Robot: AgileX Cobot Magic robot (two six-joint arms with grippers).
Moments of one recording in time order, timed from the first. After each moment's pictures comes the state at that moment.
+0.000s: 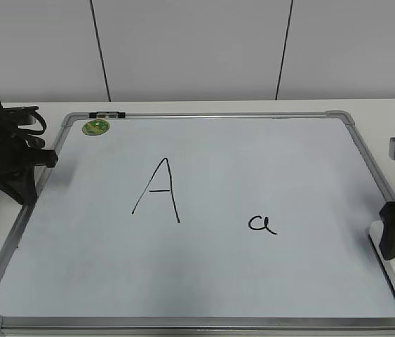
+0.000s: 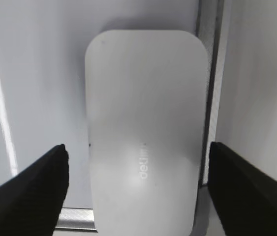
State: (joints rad) left arm -0.07 2.14 -1.47 -0.14 0.96 0.00; right arm 0.01 1.61 -0.85 0.07 0.80 -0.06
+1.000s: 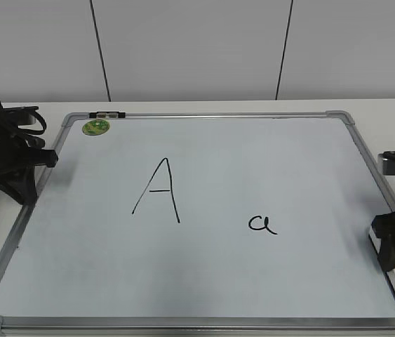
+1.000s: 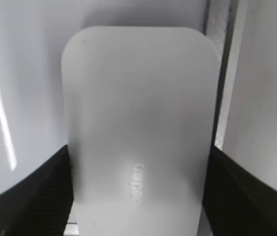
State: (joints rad) left arm -0.07 2.14 -1.47 -0.14 0.96 0.00; right arm 0.01 1.72 -0.88 0.06 0.80 -0.06
